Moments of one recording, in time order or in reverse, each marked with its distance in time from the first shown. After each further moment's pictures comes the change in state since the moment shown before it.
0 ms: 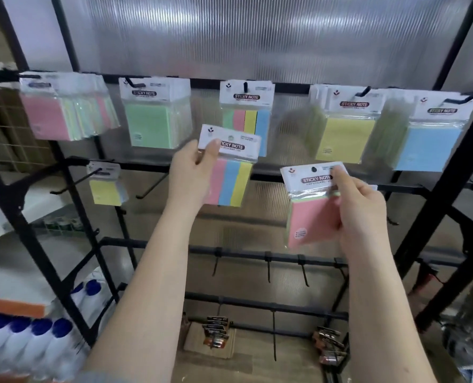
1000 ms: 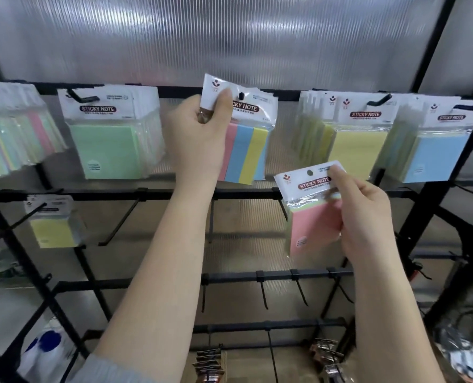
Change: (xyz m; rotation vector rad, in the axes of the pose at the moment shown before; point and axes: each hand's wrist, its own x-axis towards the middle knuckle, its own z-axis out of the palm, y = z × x) left_hand 0.086 0.018 0.043 -0.226 0.133 0.185; right_hand 0.042 0.005 0.039 -0.026 0.125 -0.085
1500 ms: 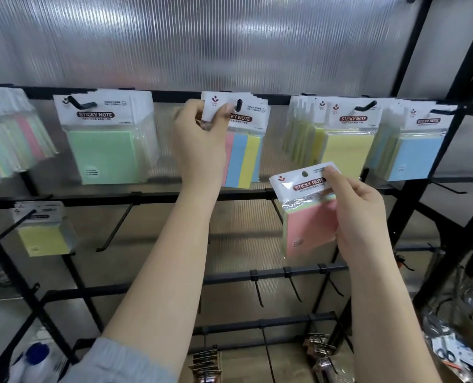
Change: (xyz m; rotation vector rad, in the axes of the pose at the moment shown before) left_hand 0.005 -0.010 0.007 0.121 0.016 0.034; right_hand -0.014 -0.010 0.001 -0.001 0.014 -0.019
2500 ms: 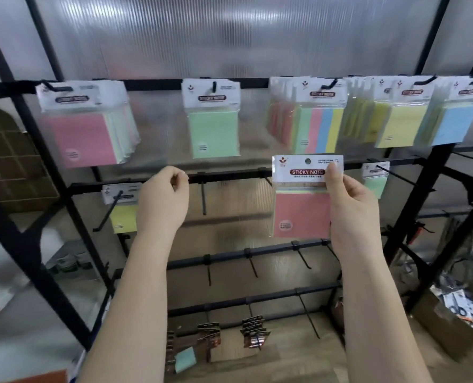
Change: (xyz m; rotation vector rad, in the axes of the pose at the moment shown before) left_hand -0.001 -0.103 -0.234 0.503 -0.347 -0.152; right_hand -0.146 0.001 0.122 -0.008 0.083 -0.030
